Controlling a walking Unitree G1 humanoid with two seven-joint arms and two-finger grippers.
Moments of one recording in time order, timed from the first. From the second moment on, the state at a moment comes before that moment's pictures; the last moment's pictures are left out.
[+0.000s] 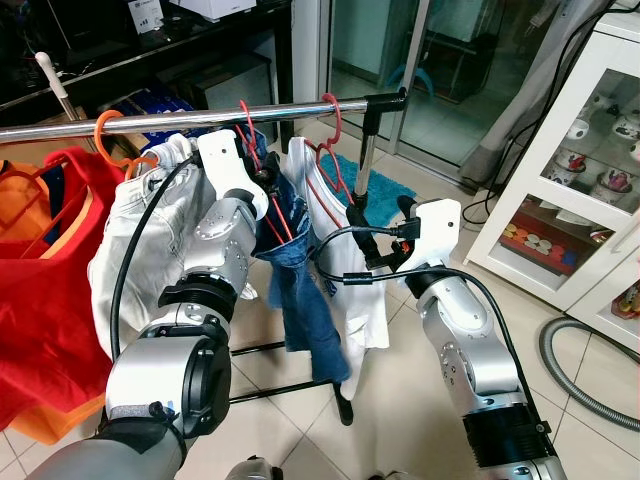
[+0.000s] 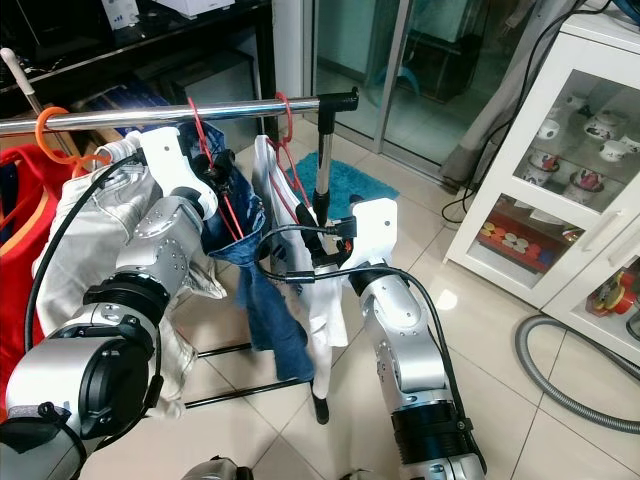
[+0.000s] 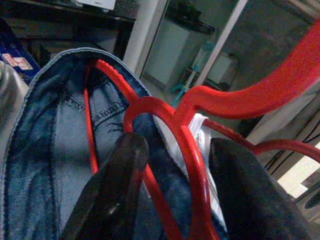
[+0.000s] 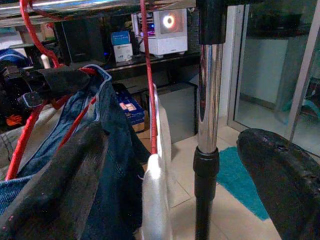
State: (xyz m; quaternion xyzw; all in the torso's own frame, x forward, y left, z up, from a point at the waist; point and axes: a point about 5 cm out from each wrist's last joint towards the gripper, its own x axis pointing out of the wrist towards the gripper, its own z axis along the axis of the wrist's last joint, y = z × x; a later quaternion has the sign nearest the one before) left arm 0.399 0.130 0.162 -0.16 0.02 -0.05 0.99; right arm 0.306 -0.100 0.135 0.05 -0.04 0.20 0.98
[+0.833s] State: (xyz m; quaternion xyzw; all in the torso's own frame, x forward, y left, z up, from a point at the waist) left arm 0.378 0.100 0.188 -0.10 -0.06 -0.10 0.99; right arm 0.306 -0.101 0.135 0.05 -0.04 0.20 0.98
